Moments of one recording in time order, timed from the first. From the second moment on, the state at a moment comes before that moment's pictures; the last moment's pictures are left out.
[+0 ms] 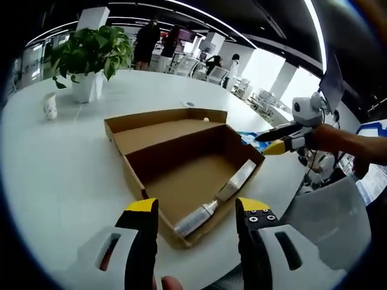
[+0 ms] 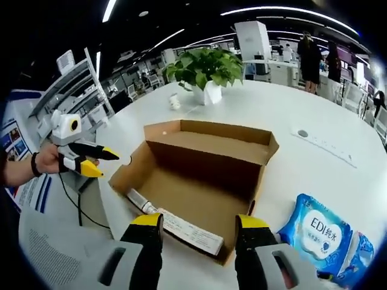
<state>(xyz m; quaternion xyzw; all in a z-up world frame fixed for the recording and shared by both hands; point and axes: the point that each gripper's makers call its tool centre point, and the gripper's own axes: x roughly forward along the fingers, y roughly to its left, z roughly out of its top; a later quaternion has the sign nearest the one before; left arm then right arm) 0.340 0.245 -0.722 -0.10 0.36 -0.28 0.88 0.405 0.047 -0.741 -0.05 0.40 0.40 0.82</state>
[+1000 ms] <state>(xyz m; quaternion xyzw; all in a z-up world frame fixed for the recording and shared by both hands) 0.312 0.248 -0.732 -0.10 0.37 -0.28 0.88 0.393 0.071 -0.781 -0.28 0.42 0.56 0.66</state>
